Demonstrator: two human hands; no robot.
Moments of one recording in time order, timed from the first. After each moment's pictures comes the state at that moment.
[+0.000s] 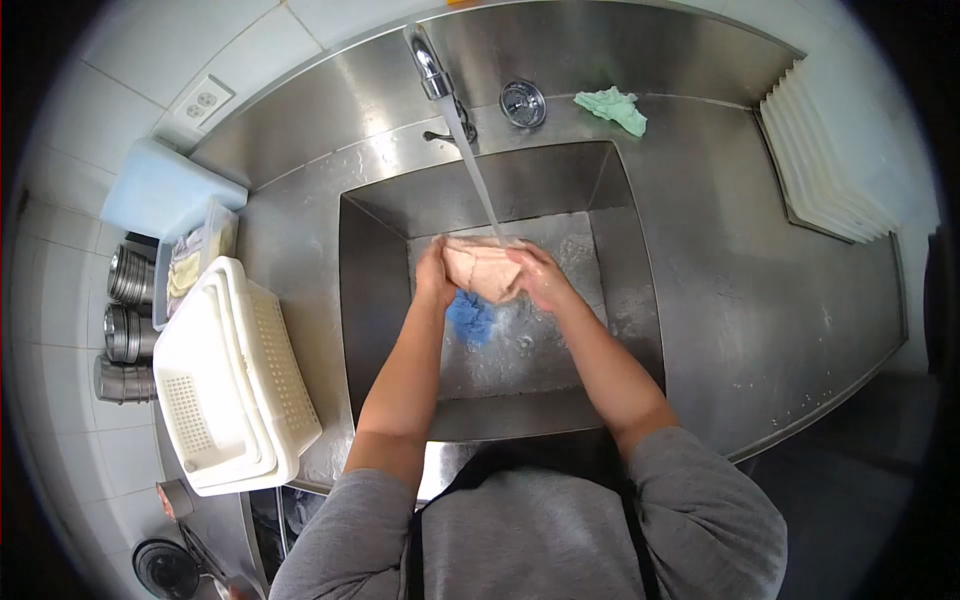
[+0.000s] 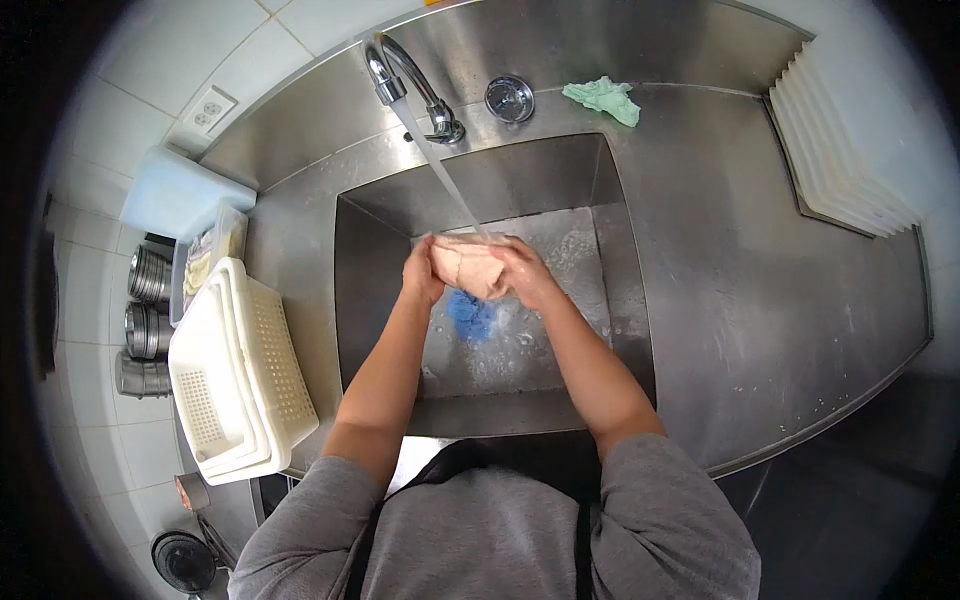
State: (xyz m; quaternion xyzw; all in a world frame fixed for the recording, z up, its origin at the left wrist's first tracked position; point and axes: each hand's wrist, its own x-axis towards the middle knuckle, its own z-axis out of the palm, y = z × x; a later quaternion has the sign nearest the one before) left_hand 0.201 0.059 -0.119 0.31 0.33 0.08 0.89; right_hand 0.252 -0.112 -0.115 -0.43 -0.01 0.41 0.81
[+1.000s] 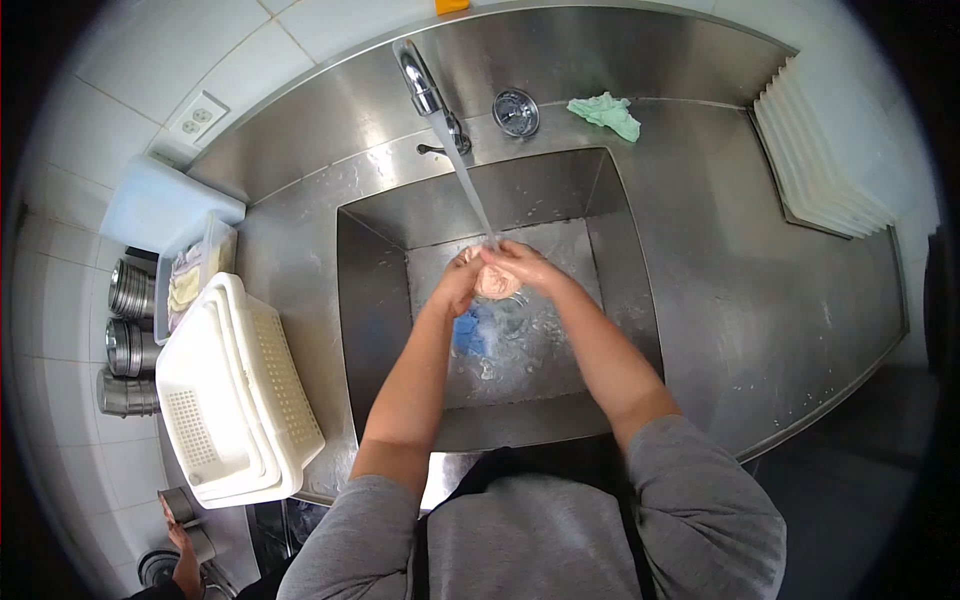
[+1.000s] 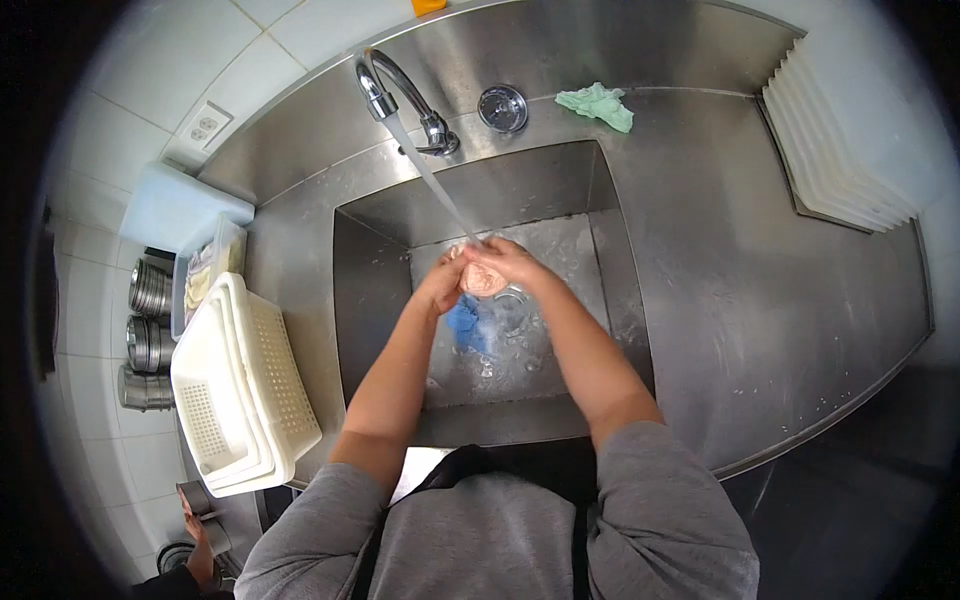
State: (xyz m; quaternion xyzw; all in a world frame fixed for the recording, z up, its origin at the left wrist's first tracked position) left_hand 0.213 0.035 -0.112 0.49 0.25 -0.08 0.83; right_hand 0.284 -0.091 -0.109 -0.72 -0.15 0.33 0.59
